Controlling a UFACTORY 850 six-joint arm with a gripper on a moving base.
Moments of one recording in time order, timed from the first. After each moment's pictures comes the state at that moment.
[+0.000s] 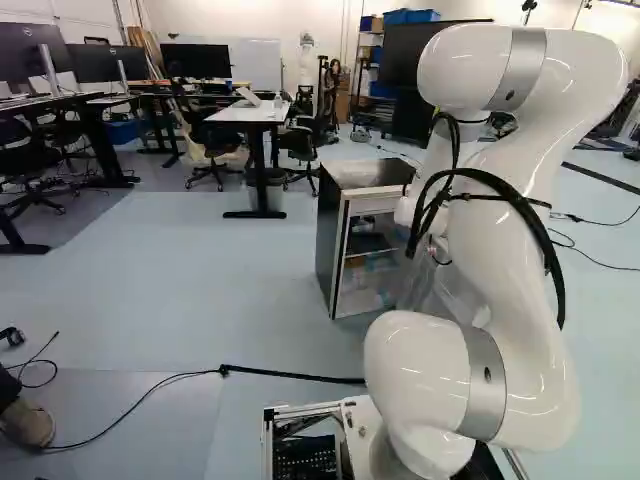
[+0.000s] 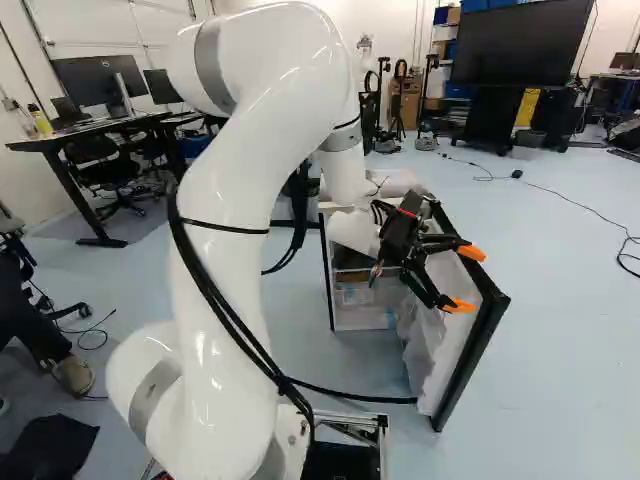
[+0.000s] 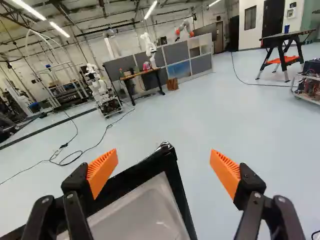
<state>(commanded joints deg) -22.6 -30.1 -45.1 91.0 81.6 0.0</state>
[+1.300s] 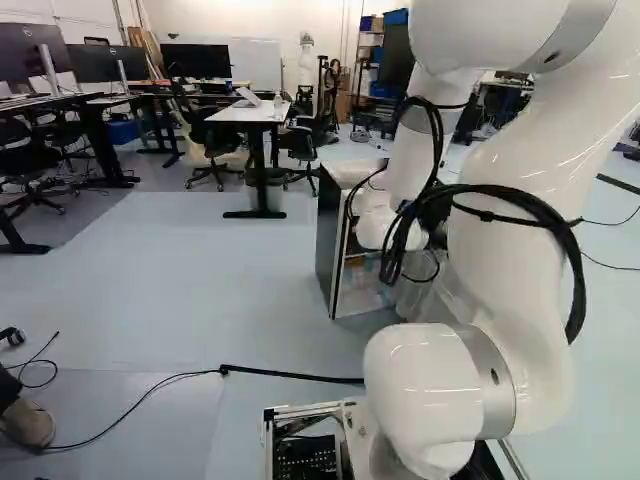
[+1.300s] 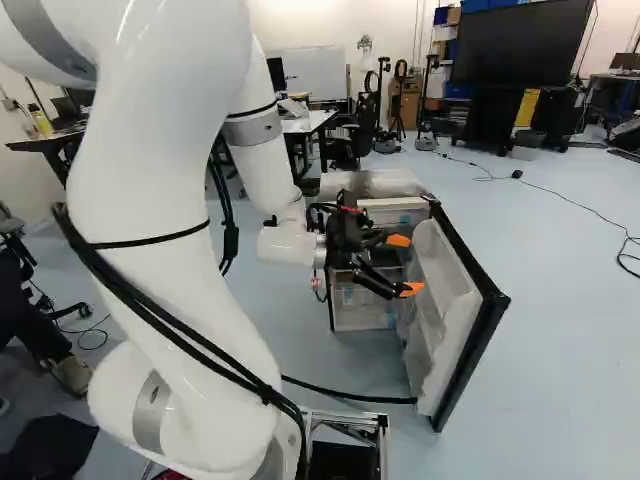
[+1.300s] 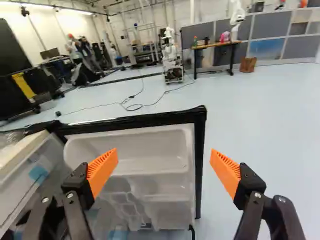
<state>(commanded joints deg) -5.0 -13.9 -23.4 74.9 73.9 0.0</state>
